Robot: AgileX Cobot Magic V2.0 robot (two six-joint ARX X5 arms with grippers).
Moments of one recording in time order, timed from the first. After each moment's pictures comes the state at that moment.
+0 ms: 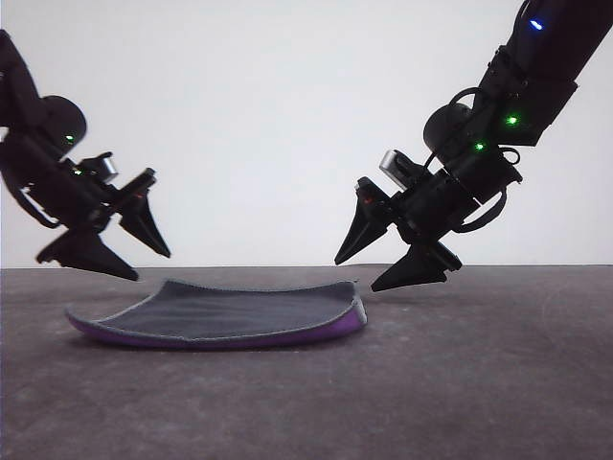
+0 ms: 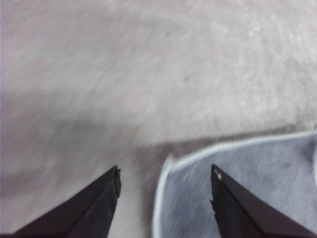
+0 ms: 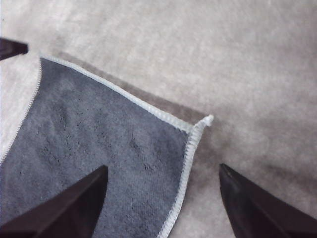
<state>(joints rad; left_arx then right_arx) -0.02 2.07 1.50 -0.32 0.57 -0.15 0.25 2.10 1.44 -0.16 -0.65 0.22</state>
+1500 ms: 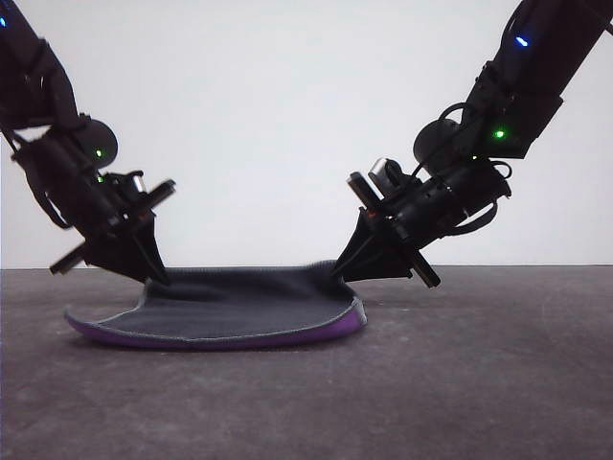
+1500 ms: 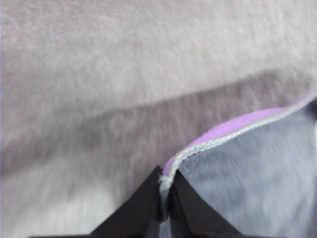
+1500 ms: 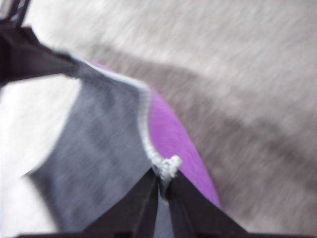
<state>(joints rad) -0.06 2.14 1.67 -0.73 0.58 0.00 0.26 2.15 1.49 -0.24 -0.86 0.25</state>
